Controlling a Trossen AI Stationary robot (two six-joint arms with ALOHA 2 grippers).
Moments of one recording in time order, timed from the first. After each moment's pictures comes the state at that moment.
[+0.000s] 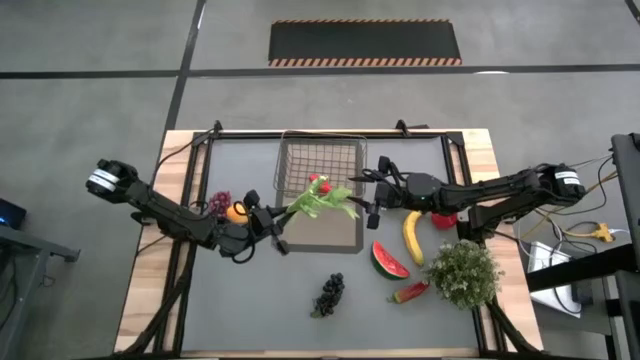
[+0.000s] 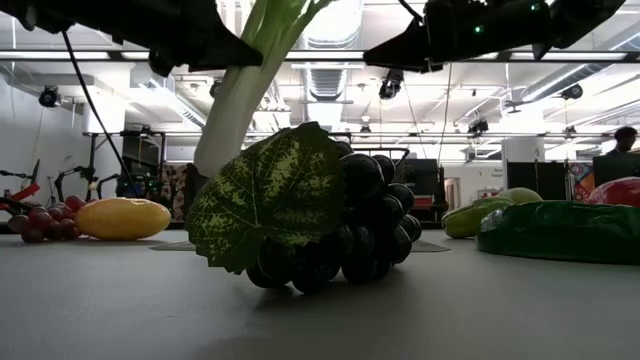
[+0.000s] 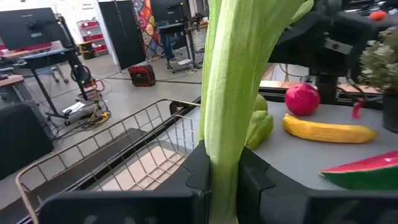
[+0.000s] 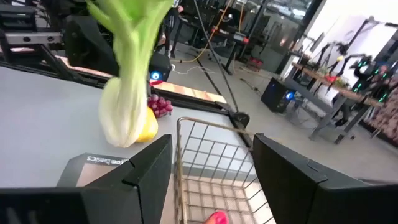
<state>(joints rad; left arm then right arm) -0.39 1.29 0.57 0.60 -1.00 -0.02 -0.04 1.27 0.61 0.56 0.18 -0.33</state>
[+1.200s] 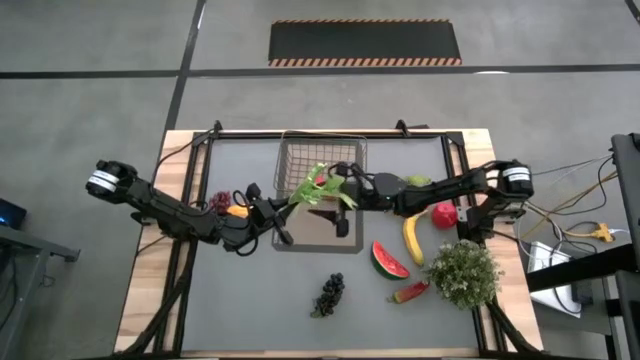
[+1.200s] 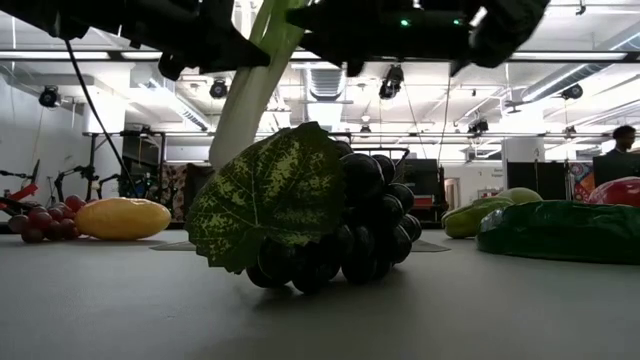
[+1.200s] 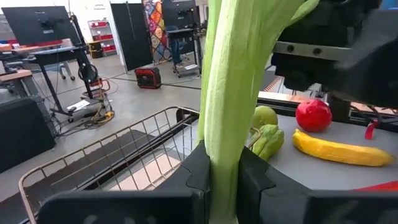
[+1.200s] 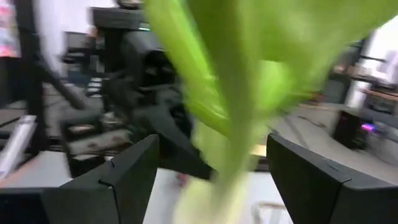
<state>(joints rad) -0.32 1.30 0.57 0.67 -0.96 -0.01 -0.04 1.68 0.89 0.90 -0.08 -0.14</state>
